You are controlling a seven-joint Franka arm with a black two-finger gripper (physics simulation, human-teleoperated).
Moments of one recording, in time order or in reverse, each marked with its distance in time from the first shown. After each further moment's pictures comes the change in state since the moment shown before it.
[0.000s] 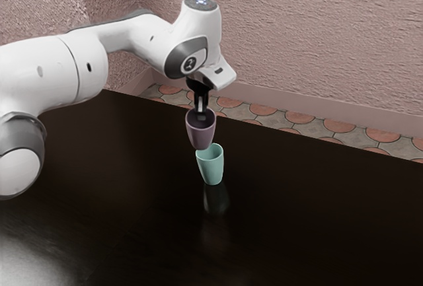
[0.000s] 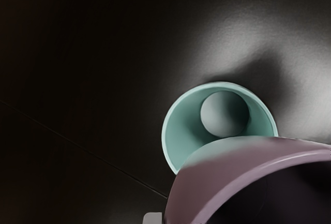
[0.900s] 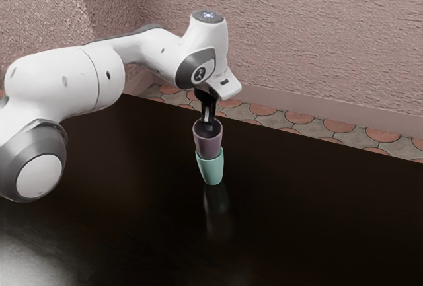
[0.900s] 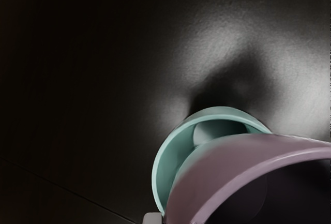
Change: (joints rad) arm 0.019 0.101 0.000 0.061 -0.078 0.008 0.090
